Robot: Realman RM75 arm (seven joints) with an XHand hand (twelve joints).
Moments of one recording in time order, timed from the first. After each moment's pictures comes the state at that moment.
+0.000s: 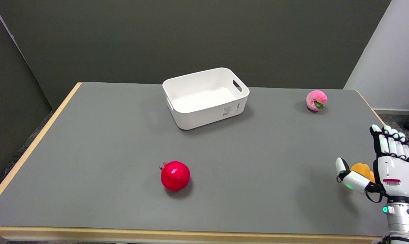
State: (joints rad) arm -0.62 -0.88 -2.00 1.36 1.41 1.53 -0.18
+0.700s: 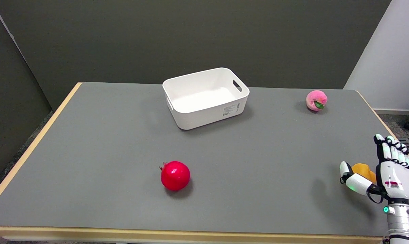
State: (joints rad) arm -0.57 -0.87 -2.04 1.30 1.56 1.48 -0.11
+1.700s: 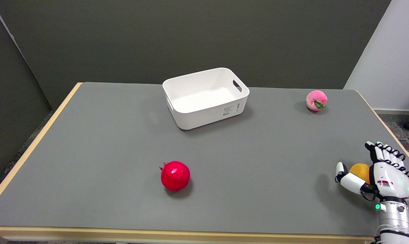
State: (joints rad) arm -0.49 -0.90 -2.06 1.24 1.61 1.42 -0.10
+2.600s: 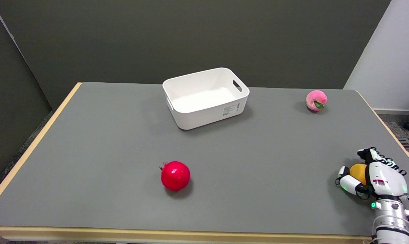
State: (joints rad) arm -0.44 -0.91 -2.07 1.16 1.60 1.38 -0.09
